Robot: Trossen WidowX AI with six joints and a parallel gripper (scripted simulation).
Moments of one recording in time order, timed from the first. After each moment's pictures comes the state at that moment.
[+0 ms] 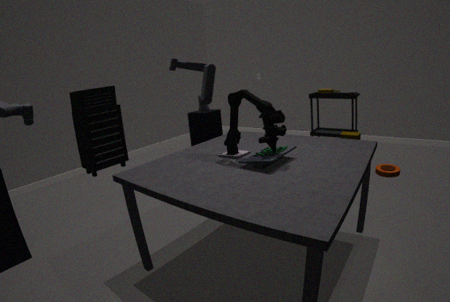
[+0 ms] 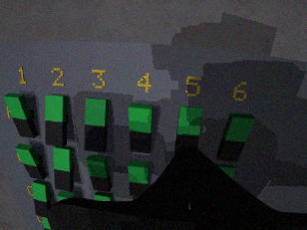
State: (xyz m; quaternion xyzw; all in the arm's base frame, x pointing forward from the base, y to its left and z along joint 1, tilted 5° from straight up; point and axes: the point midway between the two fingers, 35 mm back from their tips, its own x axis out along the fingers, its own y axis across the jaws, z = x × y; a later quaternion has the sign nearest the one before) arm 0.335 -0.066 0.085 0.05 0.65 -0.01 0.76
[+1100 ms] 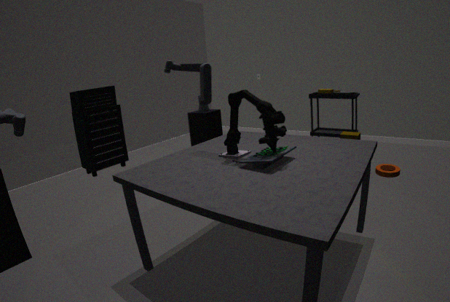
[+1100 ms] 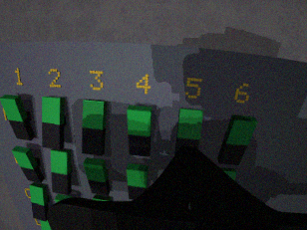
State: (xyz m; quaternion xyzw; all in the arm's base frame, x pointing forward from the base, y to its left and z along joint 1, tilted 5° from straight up) arm 0.335 -0.066 0.081 0.04 0.65 -0.01 0.76
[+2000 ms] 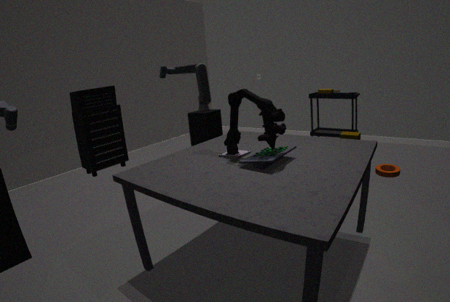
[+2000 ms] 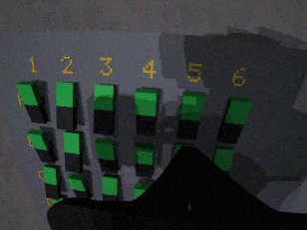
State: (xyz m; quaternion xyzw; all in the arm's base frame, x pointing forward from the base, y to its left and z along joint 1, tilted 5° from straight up) arm 0.329 -0.065 0.098 0.05 0.66 -0.01 0.75
